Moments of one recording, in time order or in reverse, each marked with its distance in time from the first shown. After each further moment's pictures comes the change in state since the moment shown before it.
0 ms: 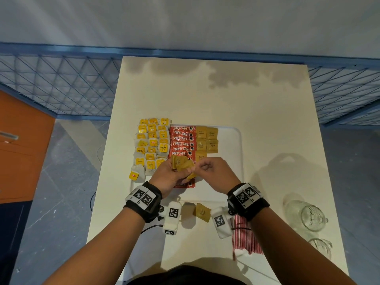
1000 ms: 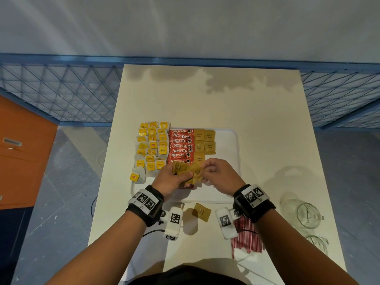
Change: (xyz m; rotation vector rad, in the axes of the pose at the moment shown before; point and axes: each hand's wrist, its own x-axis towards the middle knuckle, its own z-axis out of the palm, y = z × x) left_hand -0.013 0.001 0.014 -0.046 0.029 -0.044; right_hand -0.020 -0.002 -0.016 0.166 -0.045 0.071
